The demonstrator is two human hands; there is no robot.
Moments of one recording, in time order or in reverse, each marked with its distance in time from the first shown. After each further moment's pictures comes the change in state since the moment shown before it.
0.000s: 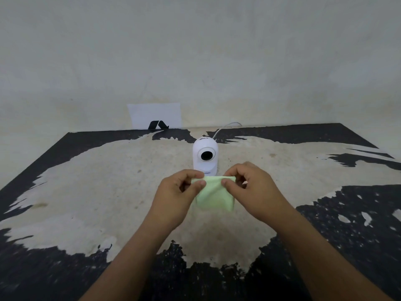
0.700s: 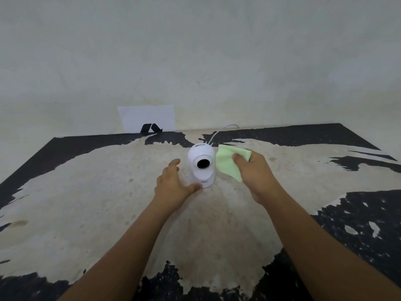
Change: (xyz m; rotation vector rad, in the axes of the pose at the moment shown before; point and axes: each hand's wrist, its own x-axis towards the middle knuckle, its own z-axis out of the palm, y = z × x) left_hand 0.091 -0.055 0.012 0.457 -0.014 -0.167; right_hand 0.083 0.040 0.012 0.500 0.219 0.370
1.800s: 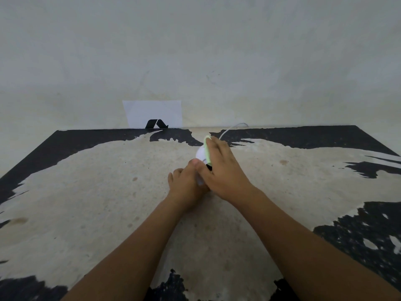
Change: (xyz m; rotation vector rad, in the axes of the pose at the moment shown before) left_hand 0.037 -0.001 0.027 0.297 -0.030 0.105; right_hand 0.014 0.010 0.066 -0.732 -0.238 -0.490
